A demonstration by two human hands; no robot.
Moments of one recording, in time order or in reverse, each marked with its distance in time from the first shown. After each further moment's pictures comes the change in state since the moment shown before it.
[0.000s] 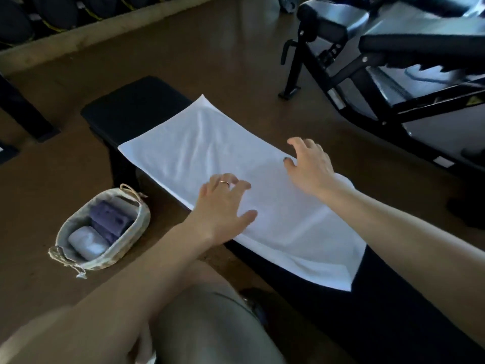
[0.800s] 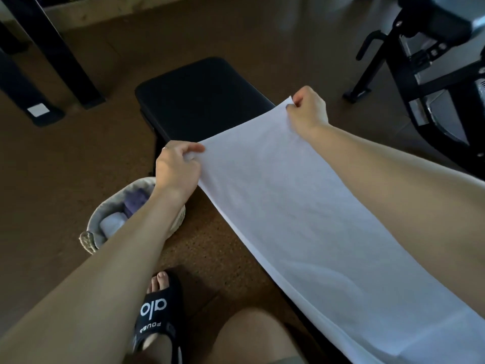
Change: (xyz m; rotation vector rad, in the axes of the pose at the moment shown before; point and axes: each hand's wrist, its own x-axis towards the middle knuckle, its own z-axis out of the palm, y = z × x) left_hand 0.071 -0.218 -0.037 -0.656 0.647 -0.582; right_hand 0.221 -0.159 0.091 0.407 0.040 -0.006
